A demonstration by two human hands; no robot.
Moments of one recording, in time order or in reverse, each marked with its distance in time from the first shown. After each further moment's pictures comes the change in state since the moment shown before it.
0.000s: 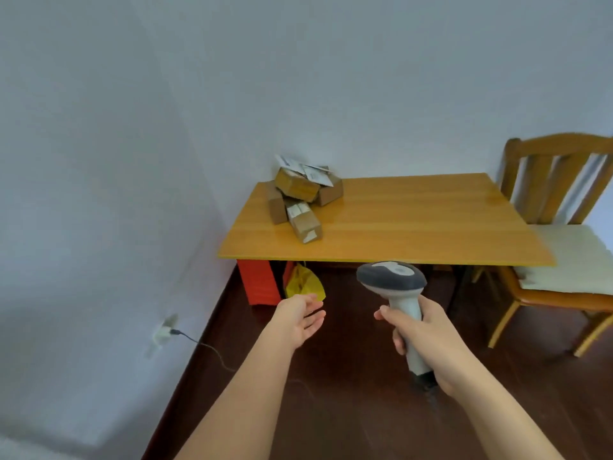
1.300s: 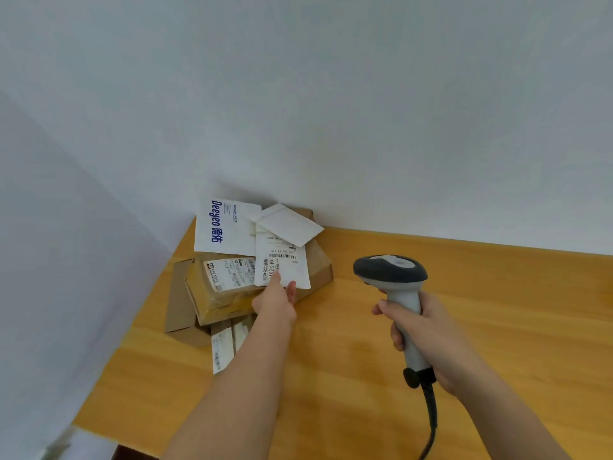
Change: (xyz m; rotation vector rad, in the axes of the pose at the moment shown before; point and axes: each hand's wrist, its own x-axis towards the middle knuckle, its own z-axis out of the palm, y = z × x) left_hand 0.582 0.348 0.270 -0.529 0.568 0.011; right_hand 0.728 -0.081 -0.087 0.023 -0.101 0.252
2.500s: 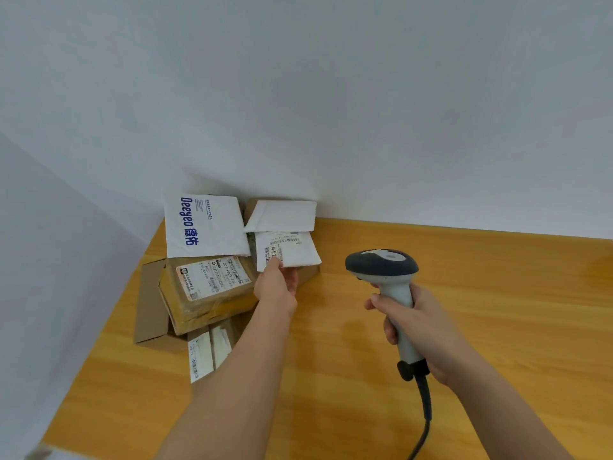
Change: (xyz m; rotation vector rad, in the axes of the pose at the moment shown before) left_hand 0.017 -0.024 0.041 -0.015 -0.128 -0.057; right_hand 0.034 0.008 -0.017 -0.027 -0.010 0.028
